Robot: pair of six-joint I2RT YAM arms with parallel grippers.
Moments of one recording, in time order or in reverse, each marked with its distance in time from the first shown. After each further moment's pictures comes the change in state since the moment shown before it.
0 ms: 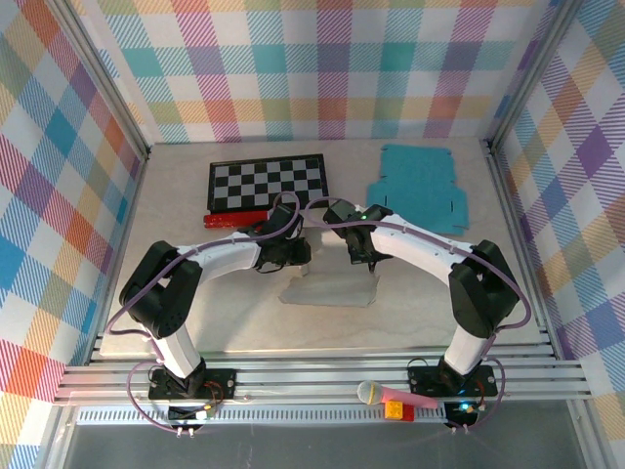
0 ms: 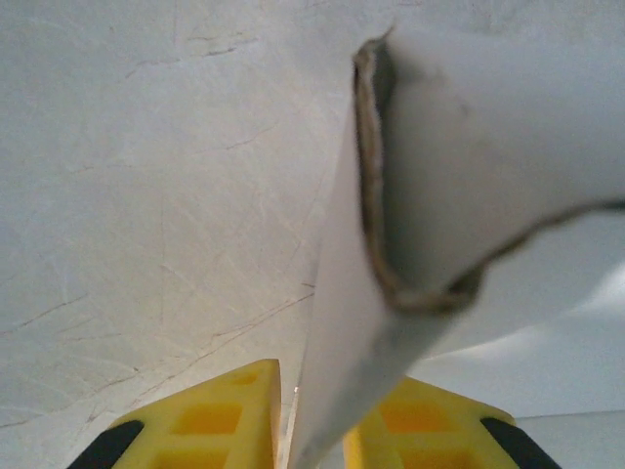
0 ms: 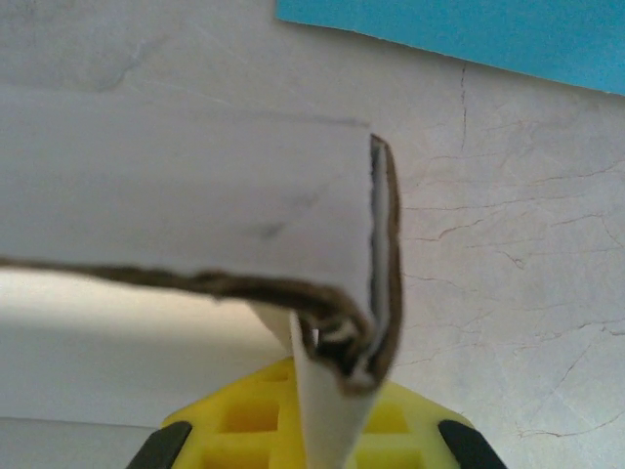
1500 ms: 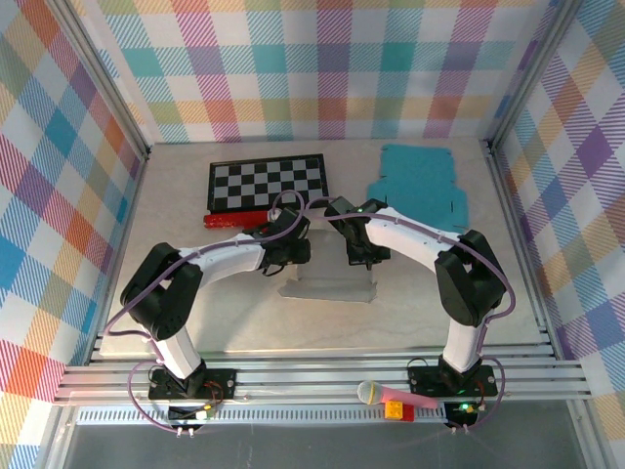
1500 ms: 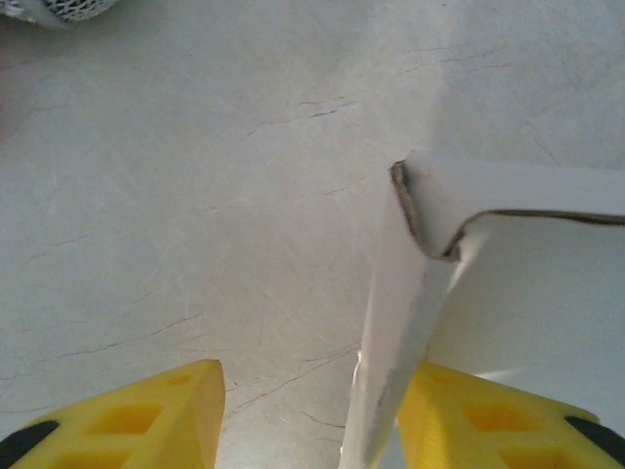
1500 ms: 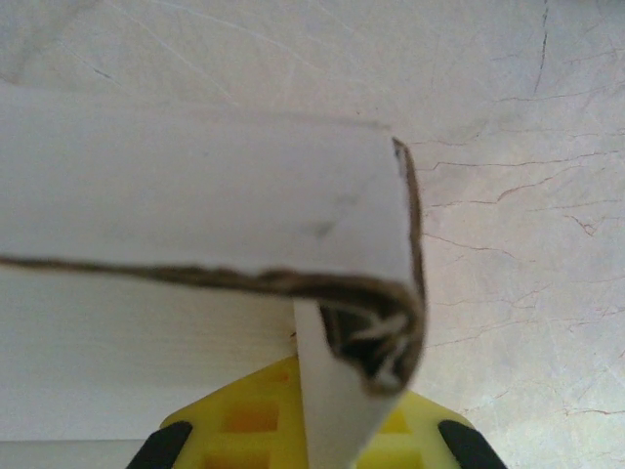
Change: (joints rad) left arm -0.052 -0.006 0.019 -0.051 -0.232 0.002; right arm -0.045 0.095 0.055 -0.050 -0.129 0.004
